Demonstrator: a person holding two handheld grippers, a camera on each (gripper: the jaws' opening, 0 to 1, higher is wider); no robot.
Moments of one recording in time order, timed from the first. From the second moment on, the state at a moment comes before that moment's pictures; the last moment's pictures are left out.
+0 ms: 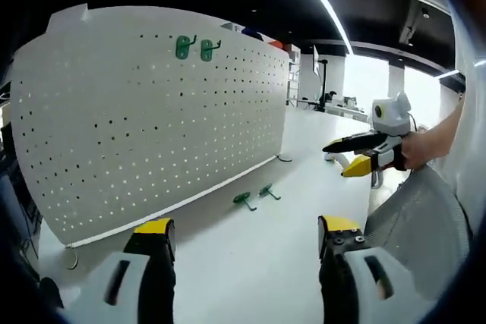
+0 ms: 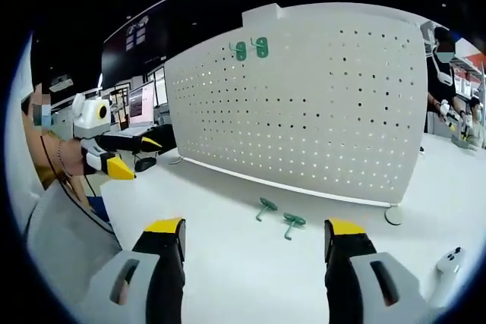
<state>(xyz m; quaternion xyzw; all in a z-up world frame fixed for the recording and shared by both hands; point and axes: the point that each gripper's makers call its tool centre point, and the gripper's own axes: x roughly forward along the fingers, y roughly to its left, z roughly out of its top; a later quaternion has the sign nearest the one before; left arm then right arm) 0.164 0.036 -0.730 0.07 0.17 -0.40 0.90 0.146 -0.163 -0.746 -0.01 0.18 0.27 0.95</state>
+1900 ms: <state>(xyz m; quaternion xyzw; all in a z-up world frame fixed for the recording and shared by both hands) 0.217 -0.035 -0.759 0.25 0.22 -0.56 0.76 0.144 -0.159 -0.750 -0.01 0.19 0.27 0.94</state>
